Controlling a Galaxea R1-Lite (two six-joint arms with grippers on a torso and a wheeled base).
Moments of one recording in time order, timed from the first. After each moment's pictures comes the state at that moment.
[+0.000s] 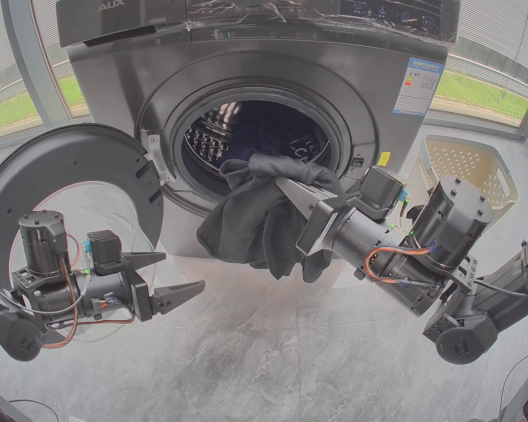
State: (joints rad) left arm -0.31 1.57 -0.44 -0.83 -0.47 0.00; right arm 0.81 1.87 -0.78 -1.35 -0.04 0.30
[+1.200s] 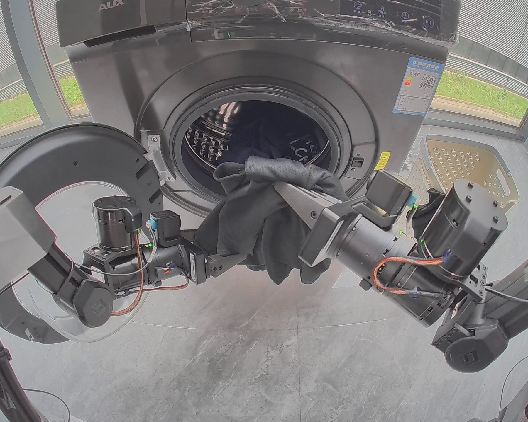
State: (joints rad) left arm -0.35 1.99 -0.74 -1.02 -0.47 -0.02; right arm 0.85 1.83 -0.74 -1.35 -0.04 0.30
